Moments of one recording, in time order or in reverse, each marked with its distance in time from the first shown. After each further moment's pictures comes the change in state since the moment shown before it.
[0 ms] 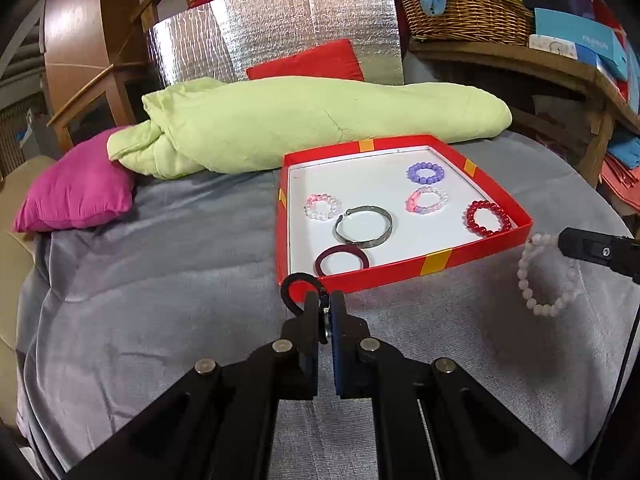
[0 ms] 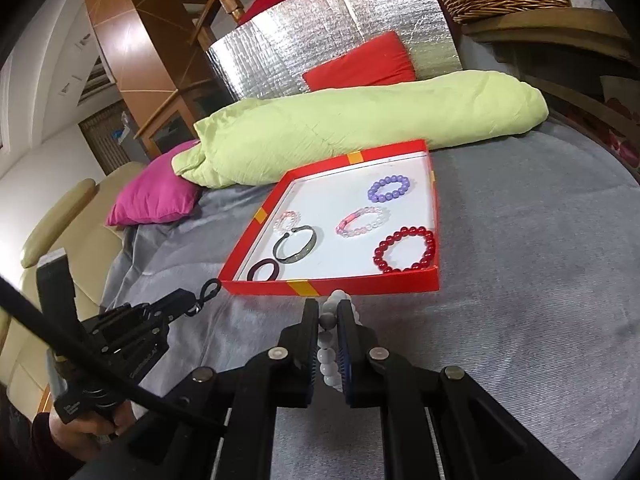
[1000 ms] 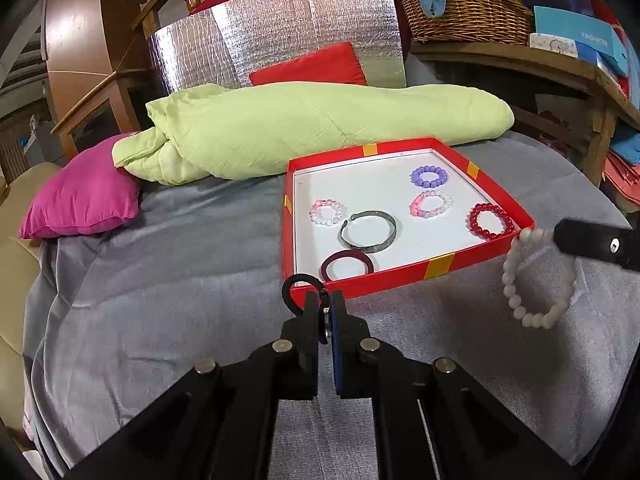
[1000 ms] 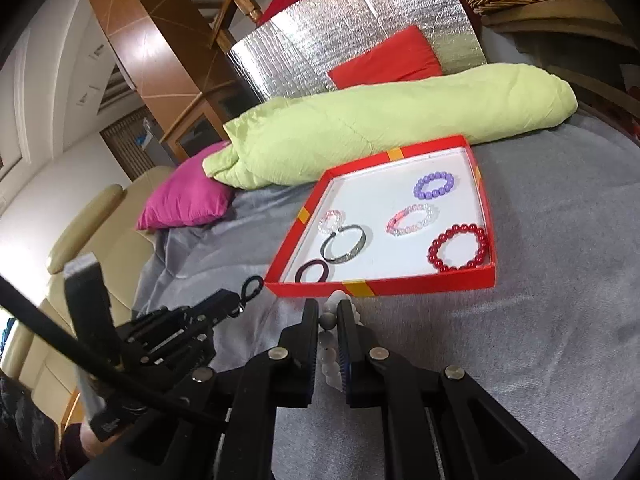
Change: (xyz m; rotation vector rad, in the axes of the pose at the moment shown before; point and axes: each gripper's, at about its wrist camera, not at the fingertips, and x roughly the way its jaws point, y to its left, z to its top) left arm -0.002 -0.001 0.003 0.007 -0.004 0.022; right arm 0.002 0.023 0.004 0.028 -0.003 0.117
